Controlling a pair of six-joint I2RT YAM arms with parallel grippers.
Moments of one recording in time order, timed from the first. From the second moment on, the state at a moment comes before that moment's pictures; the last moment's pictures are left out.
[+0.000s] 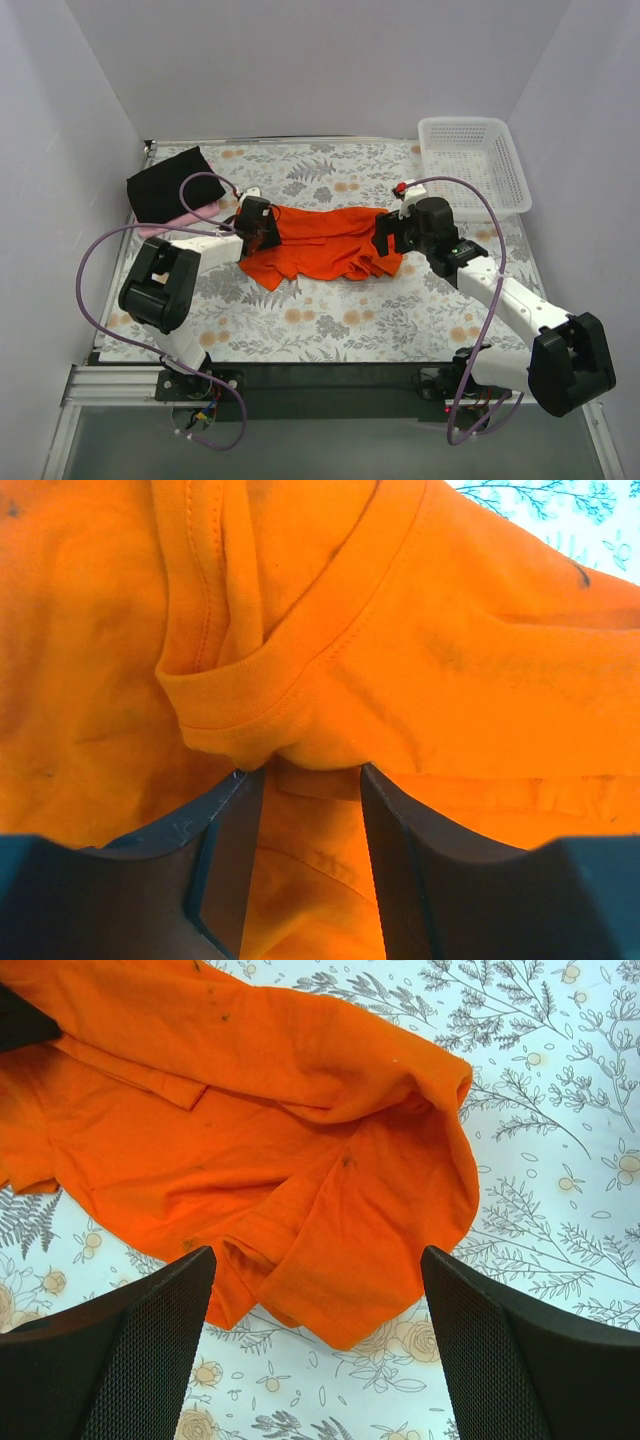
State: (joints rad) left arm -0.40 1.72 0.88 0.02 -0.19 -0.54; right arm 0.47 1.20 0.76 -0.11 -0.09 0.11
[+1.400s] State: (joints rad) left arm -0.38 1.43 1.00 -0.06 -0.24 -0.50; right arm 0.58 1.31 0.72 -0.16 0.01 0.16
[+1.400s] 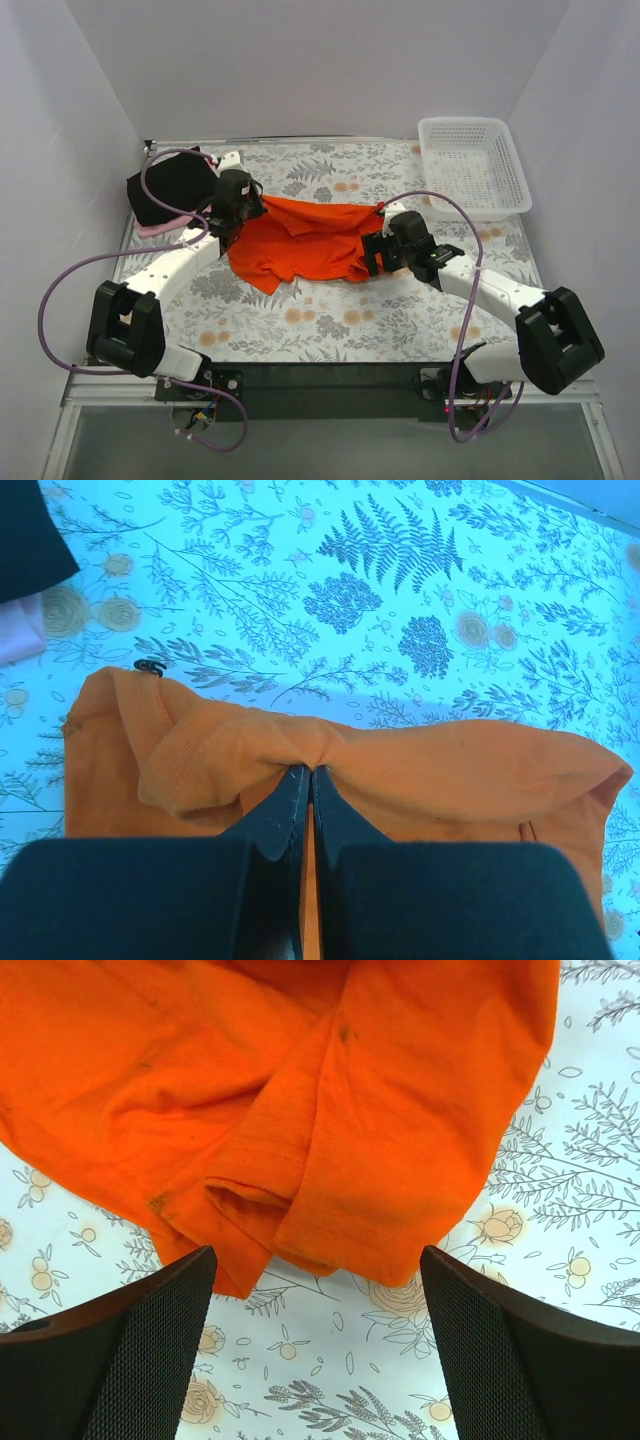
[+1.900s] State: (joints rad) left arm -0.37 1.41 1.00 -0.11 -0.24 -0.49; right arm 0.58 1.41 0.73 -0.13 0.05 0.16
